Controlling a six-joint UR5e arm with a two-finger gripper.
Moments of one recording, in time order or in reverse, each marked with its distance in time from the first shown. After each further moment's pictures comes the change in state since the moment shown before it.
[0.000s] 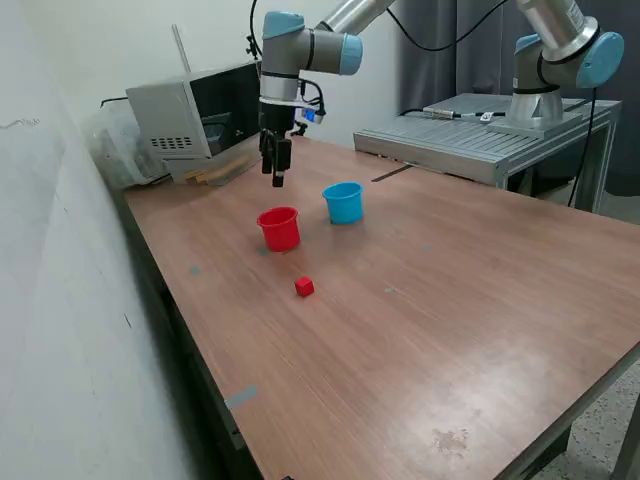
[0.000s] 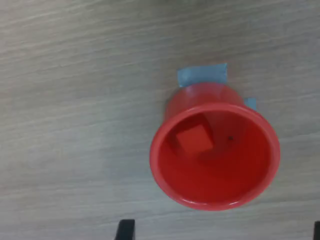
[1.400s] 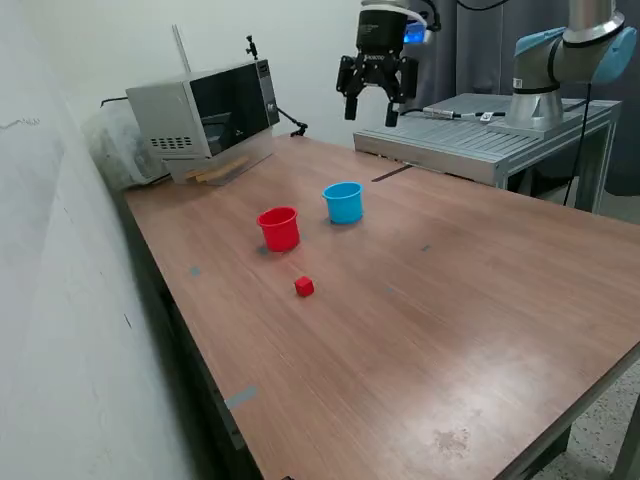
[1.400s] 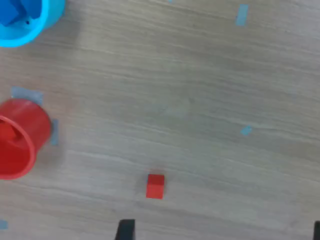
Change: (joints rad) arm 0.293 -0.326 0.199 0.134 -0.004 -0.072
